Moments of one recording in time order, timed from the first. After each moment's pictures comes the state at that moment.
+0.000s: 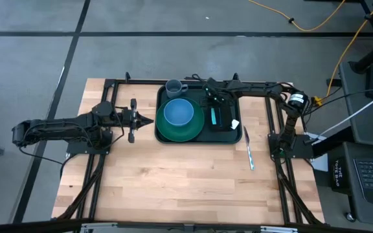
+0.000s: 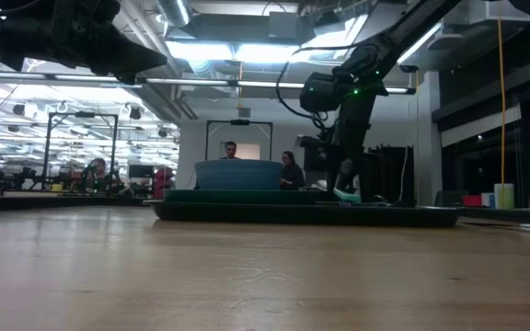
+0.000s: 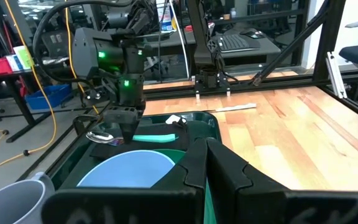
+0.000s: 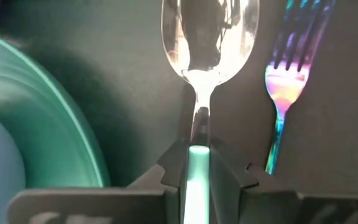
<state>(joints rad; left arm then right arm) 0.28 0.56 0.27 0.21 0.20 0.12 -0.51 1.86 1.24 -0.60 0.06 0.93</state>
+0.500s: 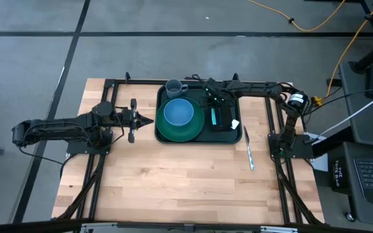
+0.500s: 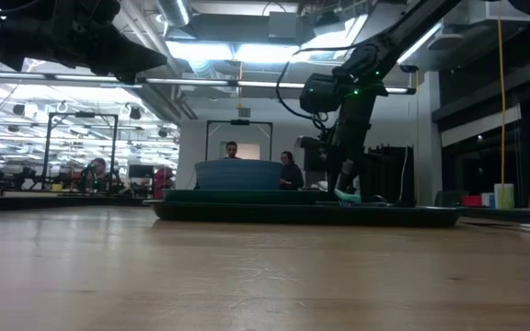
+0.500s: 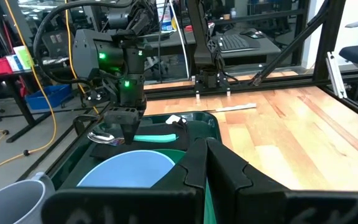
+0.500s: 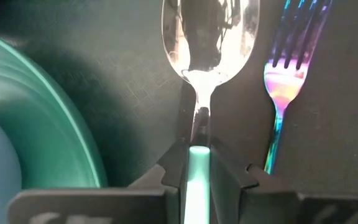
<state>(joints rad) 0.28 0.56 0.27 0.21 0.20 0.12 -0.51 1.86 1.24 -0.61 0.06 0.94</state>
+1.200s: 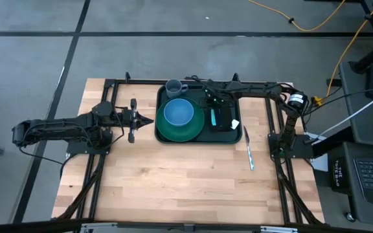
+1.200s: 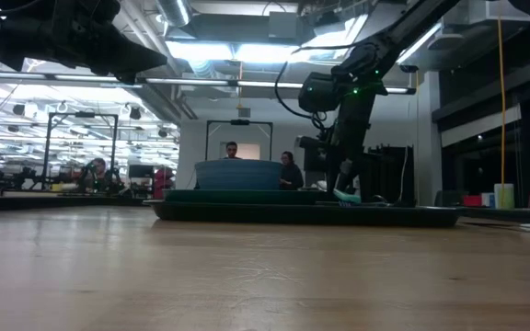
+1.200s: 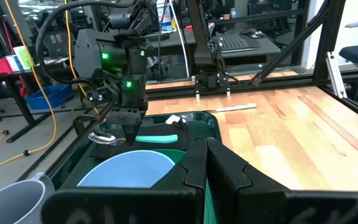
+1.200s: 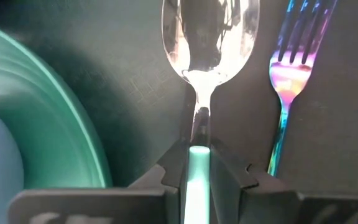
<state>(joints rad) 0.28 0.56 0.27 0.21 0.20 0.12 -0.49 1.87 1.24 -0.61 0.07 0.95</state>
